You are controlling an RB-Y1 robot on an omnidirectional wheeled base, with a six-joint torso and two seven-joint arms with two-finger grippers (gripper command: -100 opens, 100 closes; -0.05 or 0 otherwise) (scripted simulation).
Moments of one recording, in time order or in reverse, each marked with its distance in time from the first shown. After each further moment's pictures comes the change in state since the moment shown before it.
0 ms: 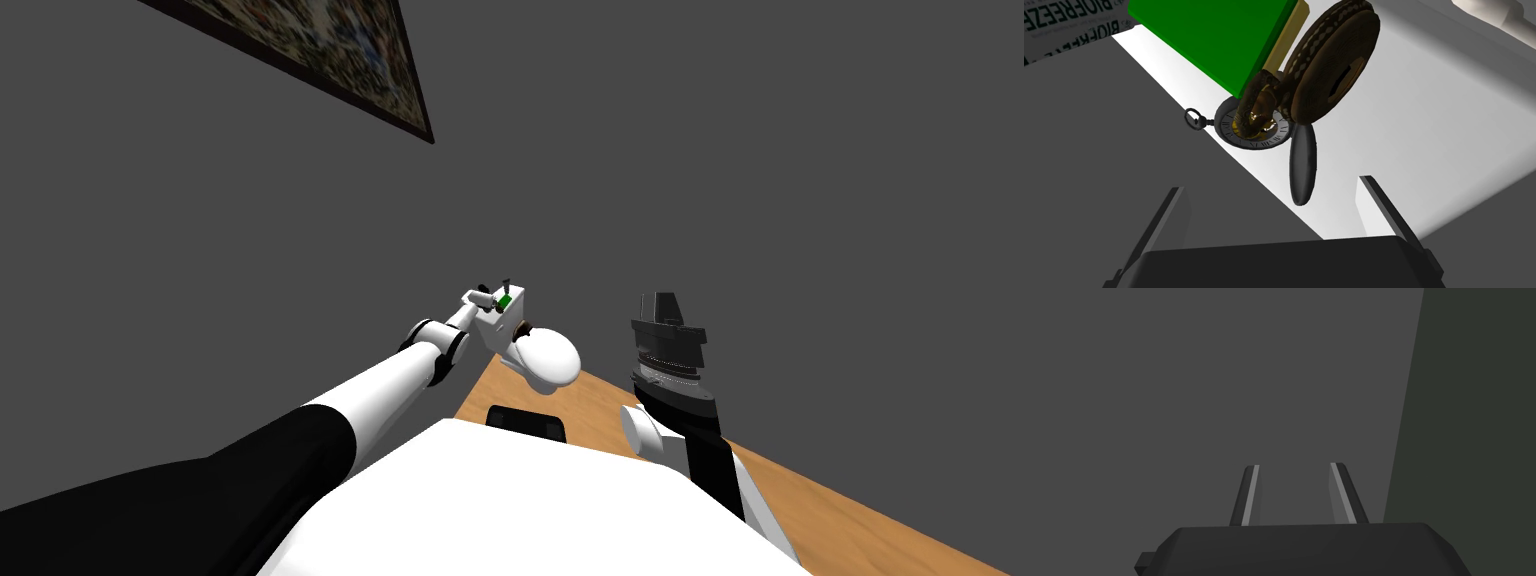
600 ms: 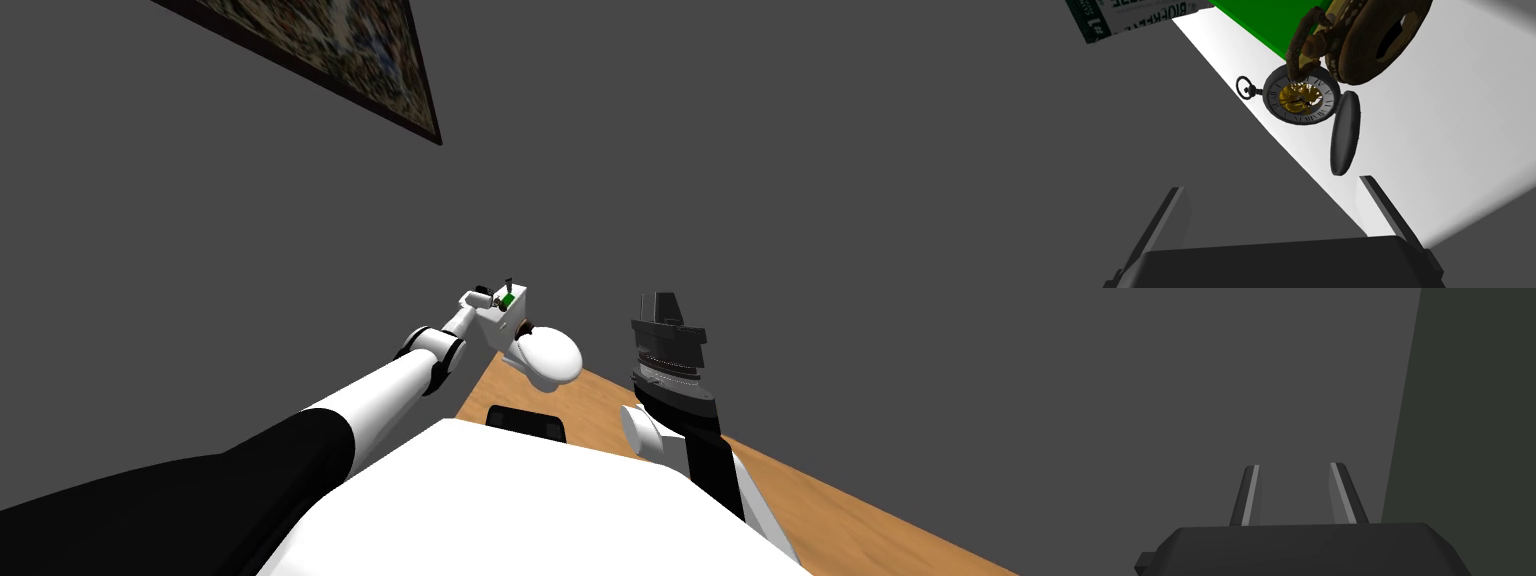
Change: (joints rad) left arm 0.086 0.011 -0.008 -0.152 0.011 -0.109 0.002; right arm 0.000 0.000 0.000 0.000 0.000 0.000 0.000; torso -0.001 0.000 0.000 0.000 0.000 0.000
